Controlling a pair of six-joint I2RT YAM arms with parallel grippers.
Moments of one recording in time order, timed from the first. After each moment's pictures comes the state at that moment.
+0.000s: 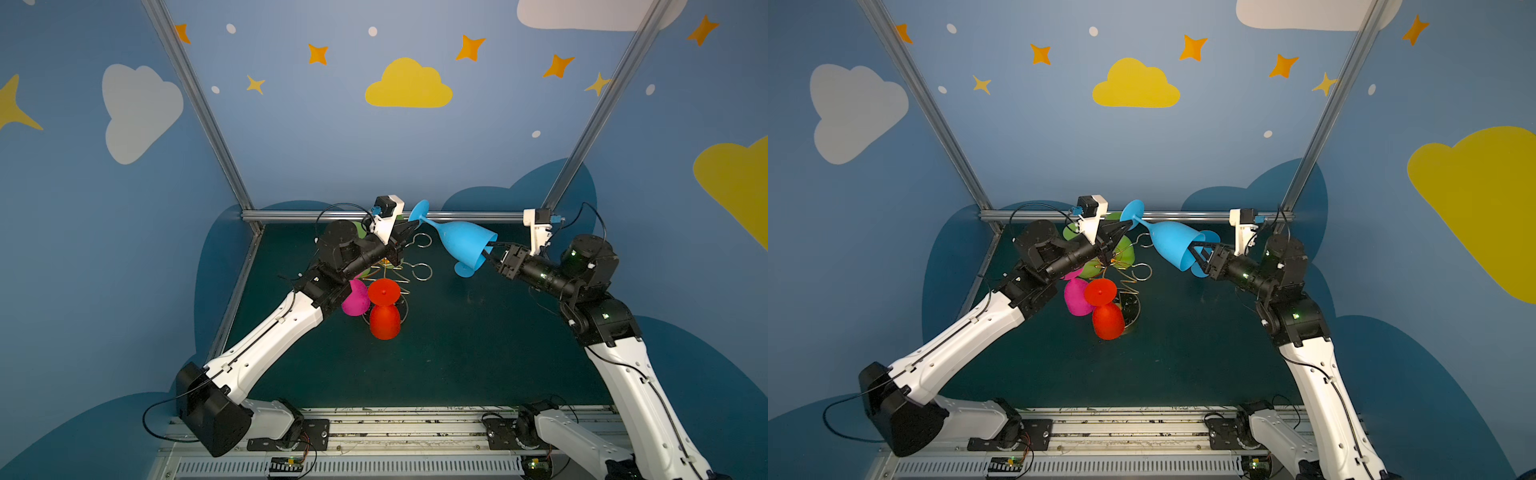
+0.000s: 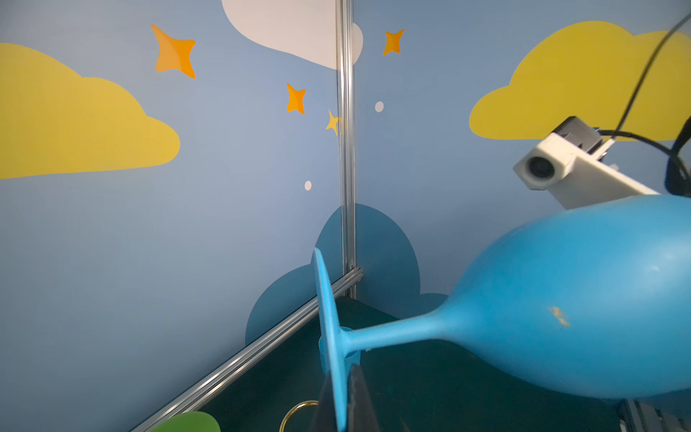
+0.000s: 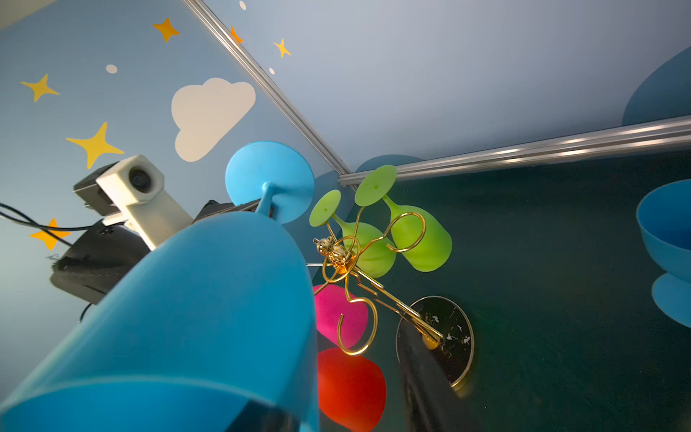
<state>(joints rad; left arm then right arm) -0.62 1.36 1.32 0.14 0.27 -0.02 0.27 1.00 1.25 -0.40 -0.60 0.58</state>
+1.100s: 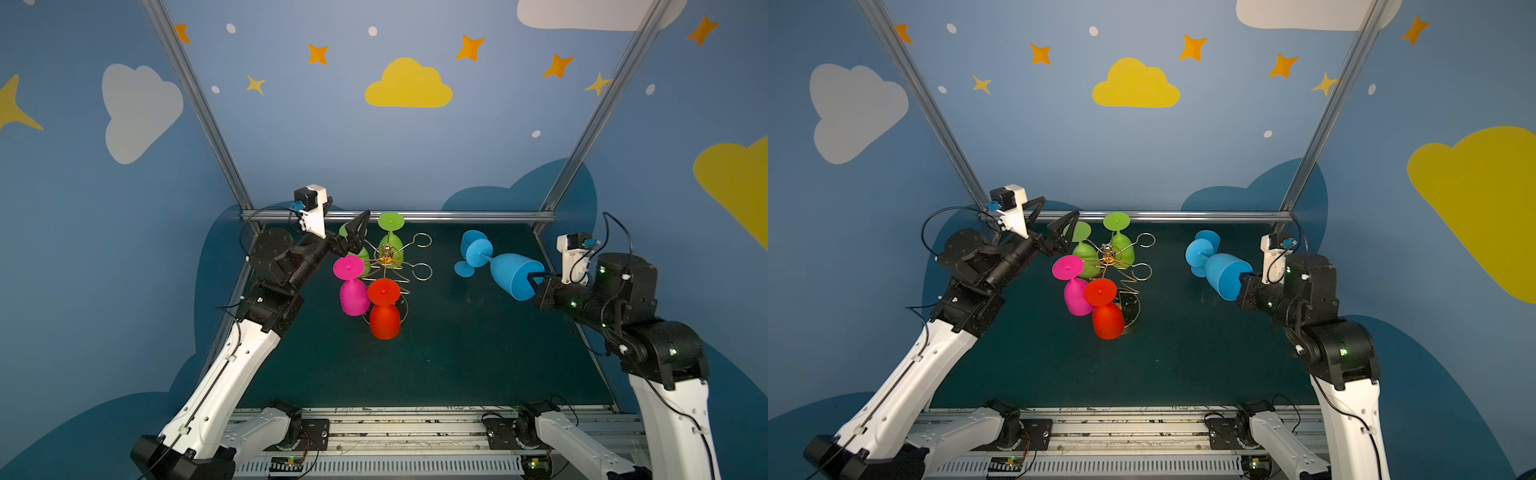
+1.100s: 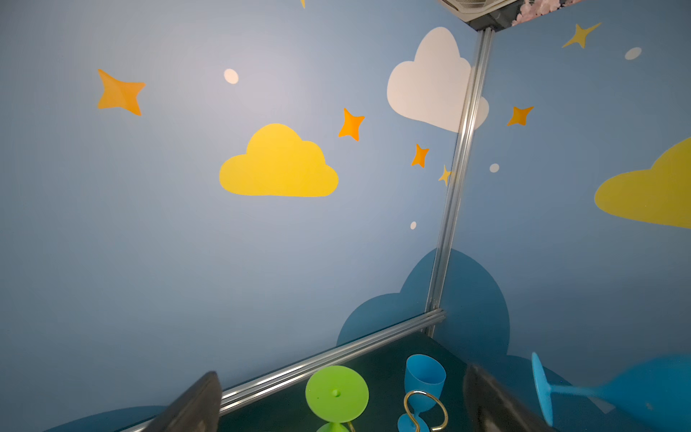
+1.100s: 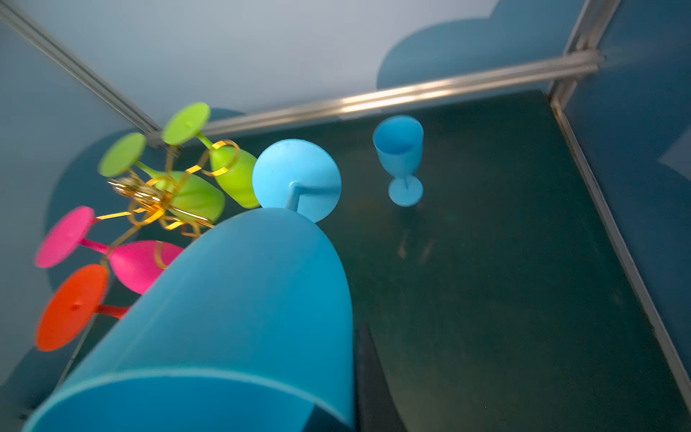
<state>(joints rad) -0.33 1.06 1.20 0.06 0.17 -0.15 0.23 0.95 1.52 -1.19 -0.07 0.25</state>
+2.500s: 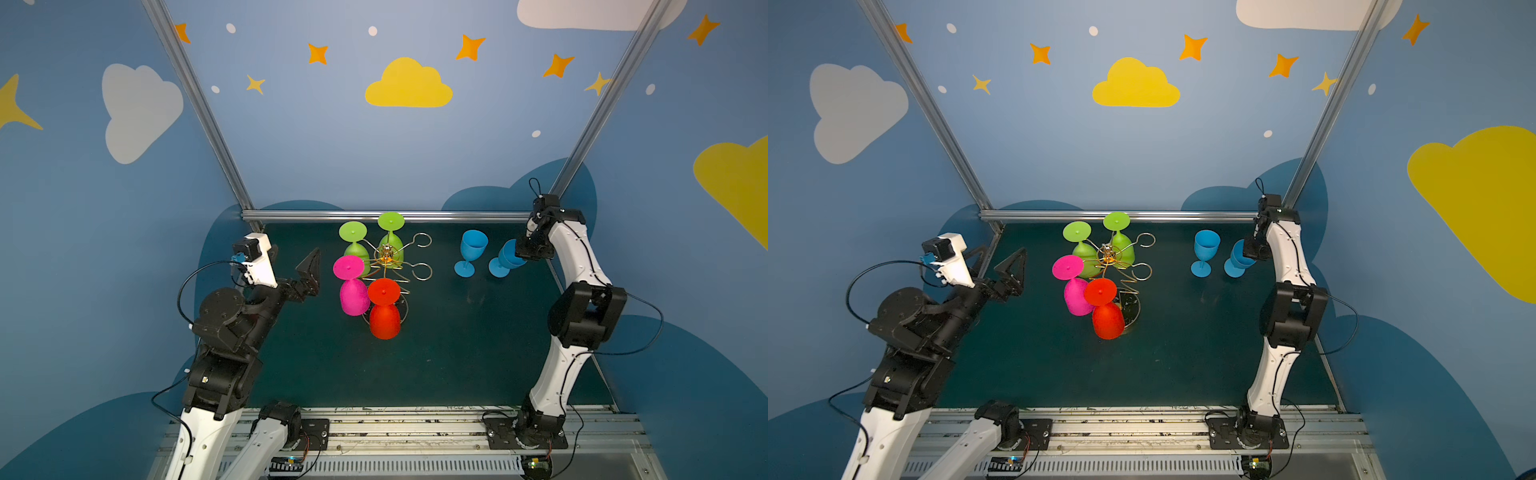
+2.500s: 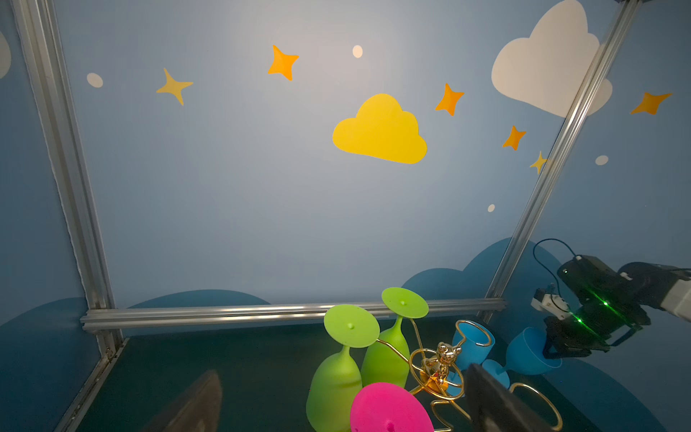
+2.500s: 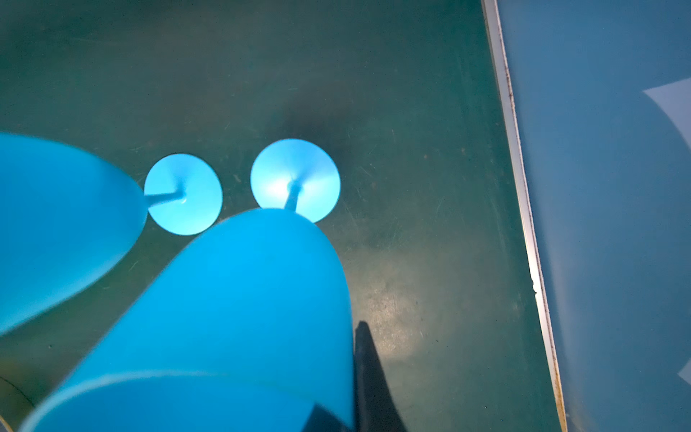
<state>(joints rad) -0.21 0.67 1.10 -0.35 0.03 -0.21 -0.07 2.10 2.11 -1.25 0.08 0.12</state>
